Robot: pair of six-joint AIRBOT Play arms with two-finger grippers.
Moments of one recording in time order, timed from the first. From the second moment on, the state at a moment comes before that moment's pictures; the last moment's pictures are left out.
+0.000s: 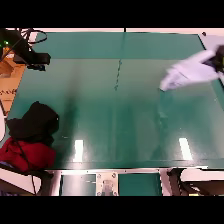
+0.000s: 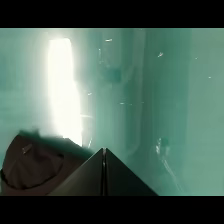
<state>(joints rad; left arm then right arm) -0.01 -1.68 2.03 1.52 -1.64 -1.52 -0.63 -1.49 1.66 -0.96 1.36 1.60</state>
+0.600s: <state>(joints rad) -0.01 -1.68 2.03 1.43 -1.61 -1.51 -1.27 -1.21 0.86 -1.26 1.15 1.66</state>
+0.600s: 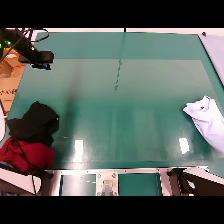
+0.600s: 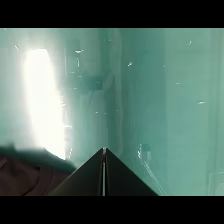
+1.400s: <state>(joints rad) -0.01 -1.68 2.03 1.41 -1.61 -1.51 -1.35 -1.19 0.74 -1.20 1.12 1.67</state>
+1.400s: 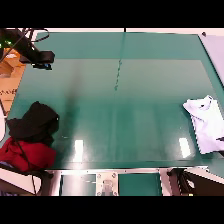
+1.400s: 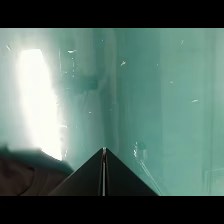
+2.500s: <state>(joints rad) -0.18 -1.18 1.25 1.30 -1.48 -1.52 -0.09 -0.89 0.76 -1.17 1.18 1.62</state>
